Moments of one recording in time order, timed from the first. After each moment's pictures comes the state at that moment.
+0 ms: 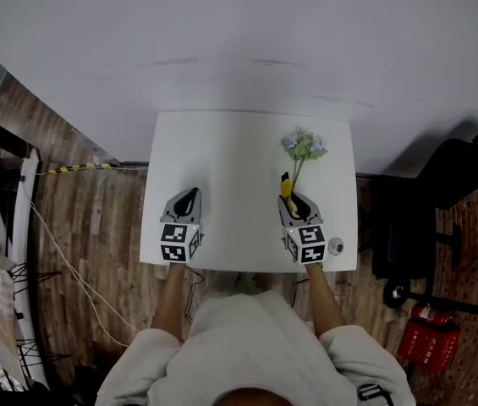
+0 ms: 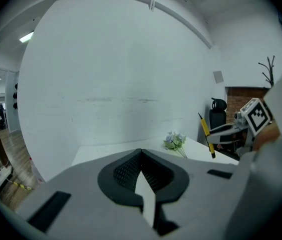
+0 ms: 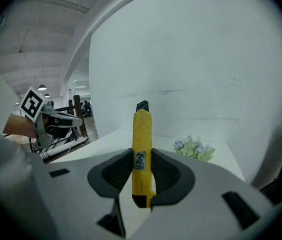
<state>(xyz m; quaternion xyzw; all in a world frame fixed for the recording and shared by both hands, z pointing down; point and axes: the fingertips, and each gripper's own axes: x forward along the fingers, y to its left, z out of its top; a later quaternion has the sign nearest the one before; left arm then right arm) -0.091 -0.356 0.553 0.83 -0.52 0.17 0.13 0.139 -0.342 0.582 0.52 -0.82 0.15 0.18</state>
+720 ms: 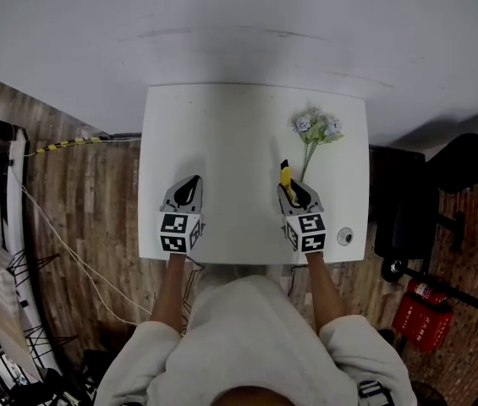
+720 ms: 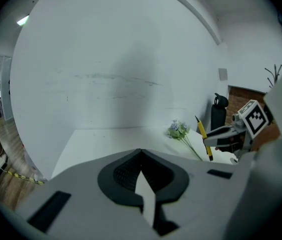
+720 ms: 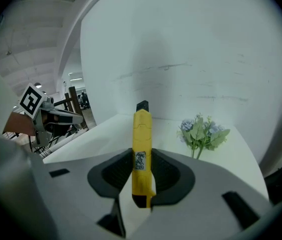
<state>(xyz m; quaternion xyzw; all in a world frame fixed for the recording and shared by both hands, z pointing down) -0.106 -0.403 0.623 0.82 -0.49 0.20 0.20 0.116 -0.382 0.655 0.50 -0.81 0.21 0.23</state>
